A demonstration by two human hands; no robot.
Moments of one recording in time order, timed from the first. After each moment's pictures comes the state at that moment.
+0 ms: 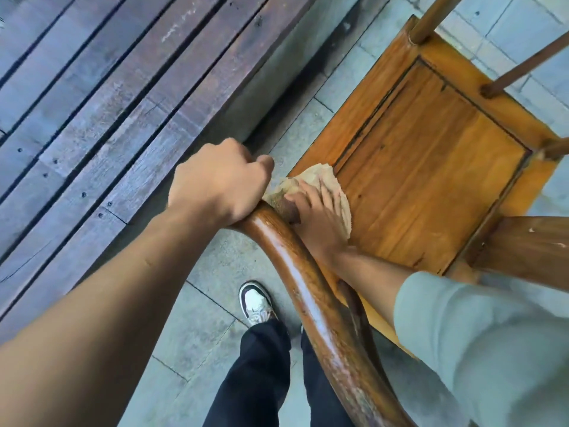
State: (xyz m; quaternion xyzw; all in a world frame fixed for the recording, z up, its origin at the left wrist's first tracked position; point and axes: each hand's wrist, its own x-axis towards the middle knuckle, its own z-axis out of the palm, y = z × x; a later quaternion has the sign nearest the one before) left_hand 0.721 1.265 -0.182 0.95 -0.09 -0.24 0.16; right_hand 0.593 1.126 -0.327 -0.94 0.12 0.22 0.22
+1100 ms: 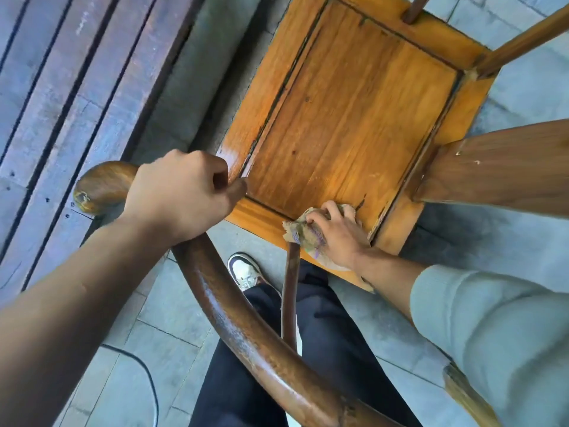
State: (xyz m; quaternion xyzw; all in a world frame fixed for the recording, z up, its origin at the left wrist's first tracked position) left_hand 0.635 1.205 -0.135 0.92 -0.31 -0.22 0.07; right_hand 0.416 1.017 -0.314 -0.91 0.16 0.31 0.21
